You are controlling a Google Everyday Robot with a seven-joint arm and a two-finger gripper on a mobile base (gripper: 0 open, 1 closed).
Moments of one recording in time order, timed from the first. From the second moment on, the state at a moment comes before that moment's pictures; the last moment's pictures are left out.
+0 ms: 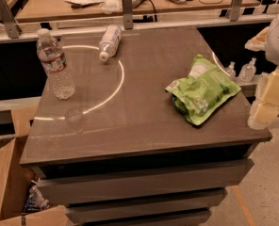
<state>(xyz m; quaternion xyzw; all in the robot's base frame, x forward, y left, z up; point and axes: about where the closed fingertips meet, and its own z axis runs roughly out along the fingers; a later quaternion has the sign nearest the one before) 0.438 -0.217 0.976 -0.60 0.78 -0.03 0.16</state>
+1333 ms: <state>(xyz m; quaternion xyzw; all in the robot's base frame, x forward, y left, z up) 0.476 -0.228 0.939 -0.54 0.77 0.10 0.33</state>
